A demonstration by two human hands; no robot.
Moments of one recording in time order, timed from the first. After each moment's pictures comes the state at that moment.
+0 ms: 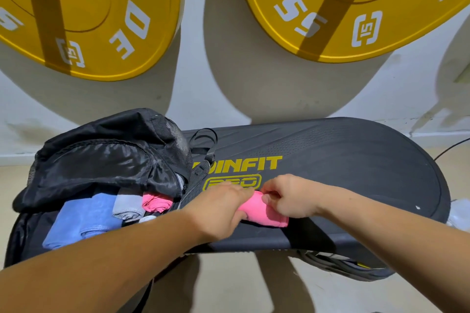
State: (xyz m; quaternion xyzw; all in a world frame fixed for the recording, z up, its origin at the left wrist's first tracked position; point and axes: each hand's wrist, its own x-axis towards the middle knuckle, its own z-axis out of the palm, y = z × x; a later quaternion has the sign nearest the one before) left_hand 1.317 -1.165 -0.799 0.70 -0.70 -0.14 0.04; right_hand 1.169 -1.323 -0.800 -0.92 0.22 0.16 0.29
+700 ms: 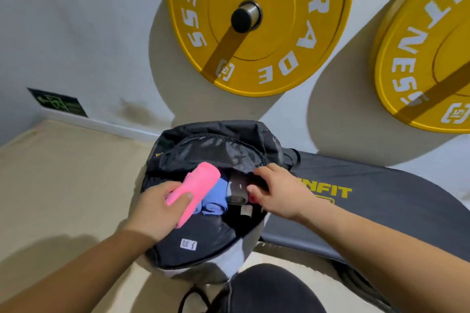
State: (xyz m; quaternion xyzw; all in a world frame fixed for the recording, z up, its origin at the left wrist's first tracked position) left_hand 1.452 -0.867 -0.724 0.87 -0.22 -0.15 0.41; right_hand 1.320 -1.122 -0.705 -0.97 0.17 0.01 0.18
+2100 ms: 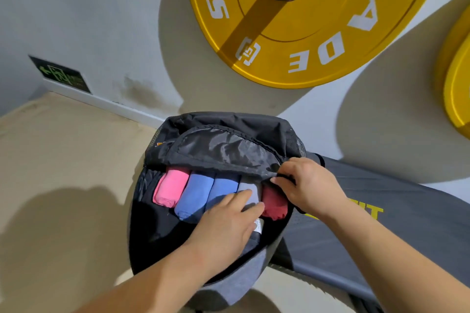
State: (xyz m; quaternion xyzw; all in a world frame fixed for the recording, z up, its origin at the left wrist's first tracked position) left_hand 1.431 -0.965 -0.799 0.83 -0.52 -0.02 0.19; right_hand 1.370 -1.177 -0.736 -0.98 0.13 -0.08 0.13
